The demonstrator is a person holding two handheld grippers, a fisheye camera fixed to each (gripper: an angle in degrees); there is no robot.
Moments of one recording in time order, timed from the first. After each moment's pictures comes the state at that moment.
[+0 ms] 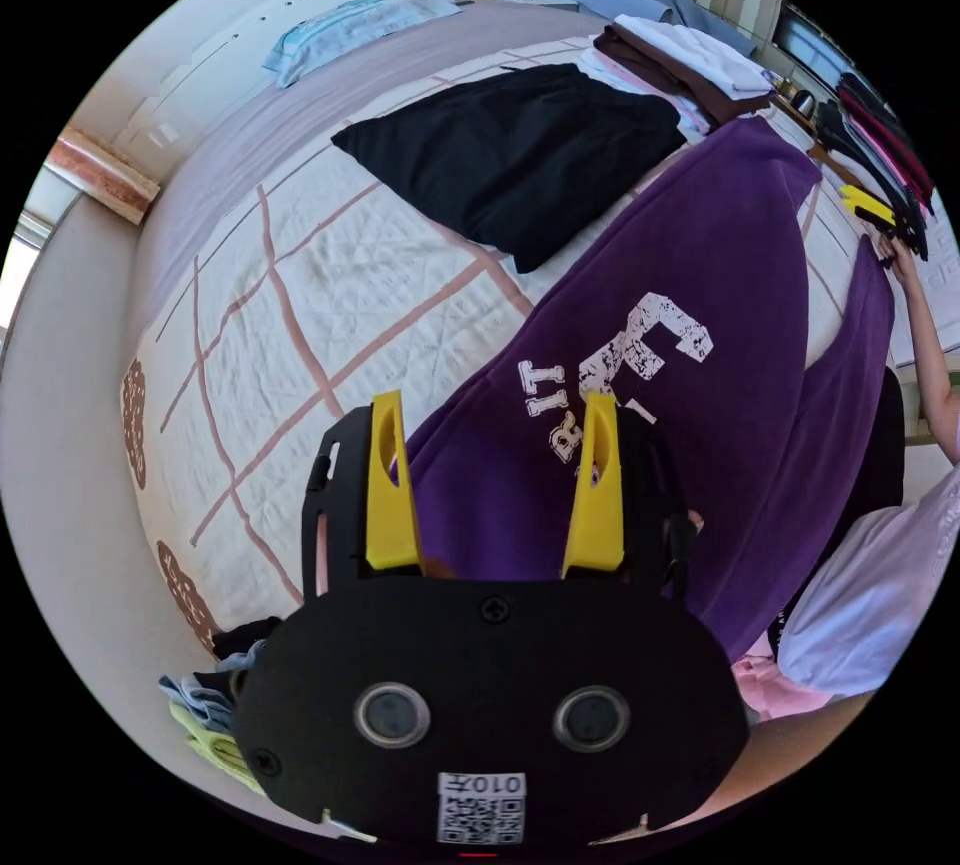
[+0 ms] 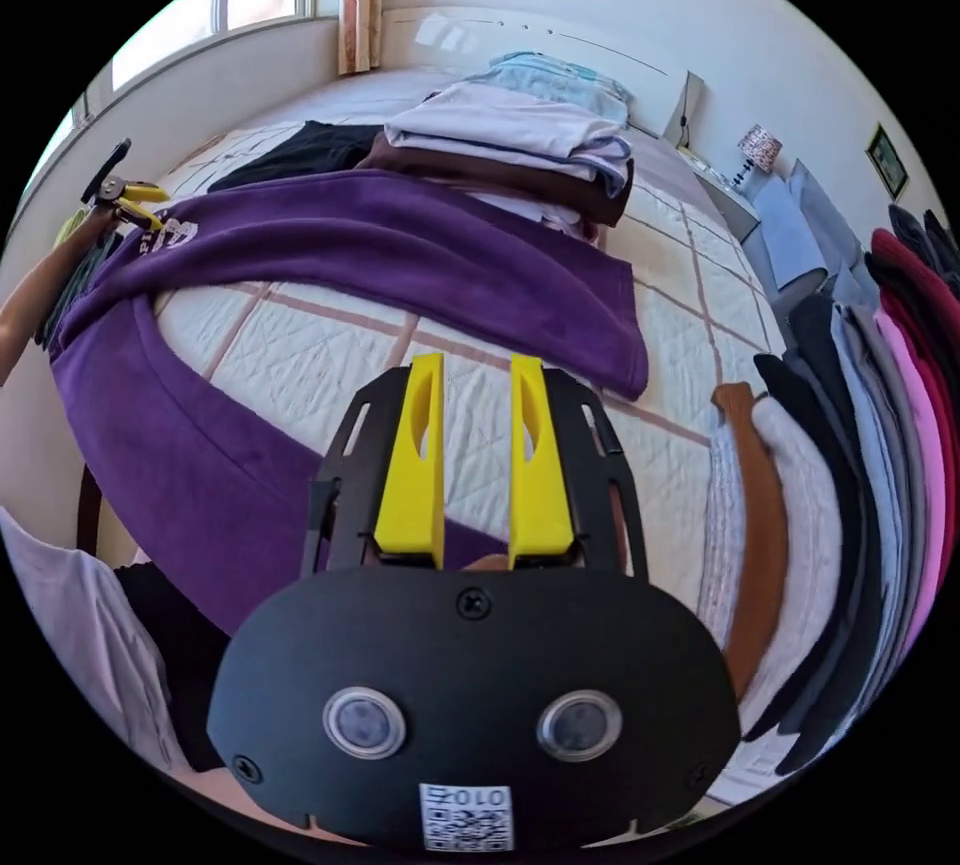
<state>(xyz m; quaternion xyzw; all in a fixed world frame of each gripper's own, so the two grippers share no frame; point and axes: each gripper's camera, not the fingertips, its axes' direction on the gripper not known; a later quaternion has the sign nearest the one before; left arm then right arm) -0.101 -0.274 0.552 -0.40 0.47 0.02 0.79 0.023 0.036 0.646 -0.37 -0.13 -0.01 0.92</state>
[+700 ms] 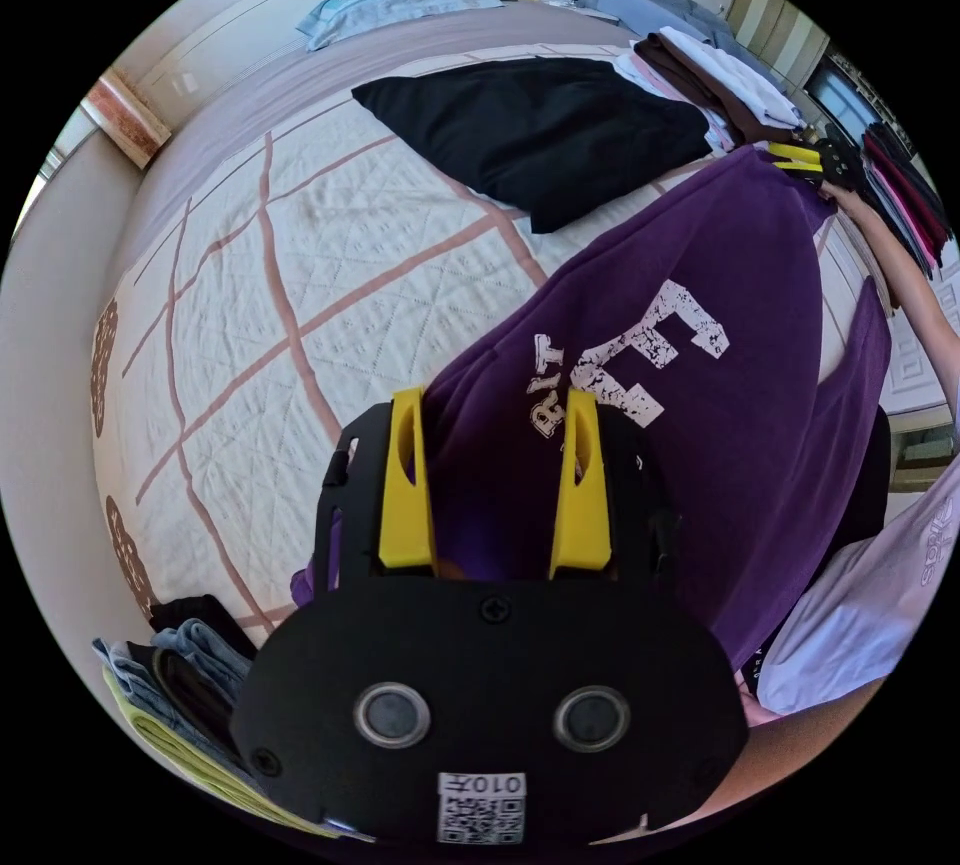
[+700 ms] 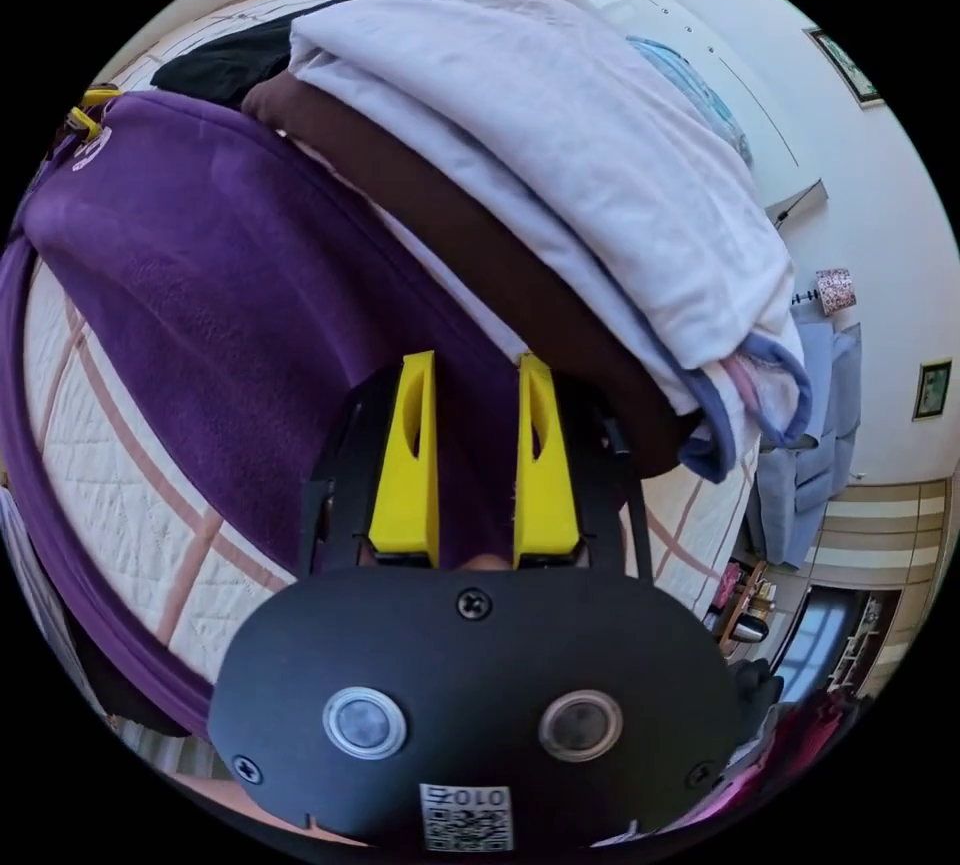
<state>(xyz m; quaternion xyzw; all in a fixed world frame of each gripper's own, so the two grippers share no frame) -0.048 -0.217 0.542 -0.41 0.45 -0.04 0.79 -0.065 0.005 0.858 -0.42 -0.12 -0.24 0.87</state>
